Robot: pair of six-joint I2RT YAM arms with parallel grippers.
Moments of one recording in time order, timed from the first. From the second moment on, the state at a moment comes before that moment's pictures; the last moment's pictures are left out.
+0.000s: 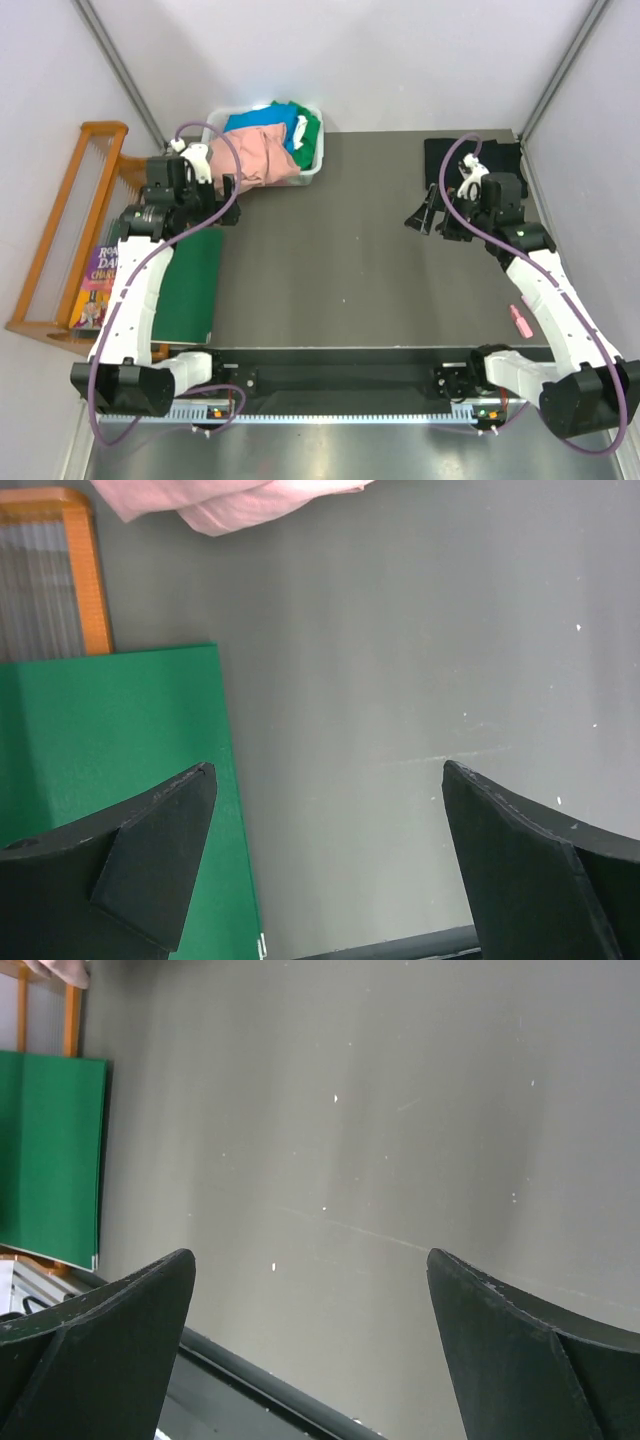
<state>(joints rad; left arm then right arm) -0.04 1.17 1.33 -0.85 0.14 -0.05 0.19 1.07 1.02 -0.57 -0.37 0.40</state>
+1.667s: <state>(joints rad) -0.14 2.11 2.12 -0.89 0.07 -0.02 0.19 1.00 0.96 -0.43 -0.52 0.45</state>
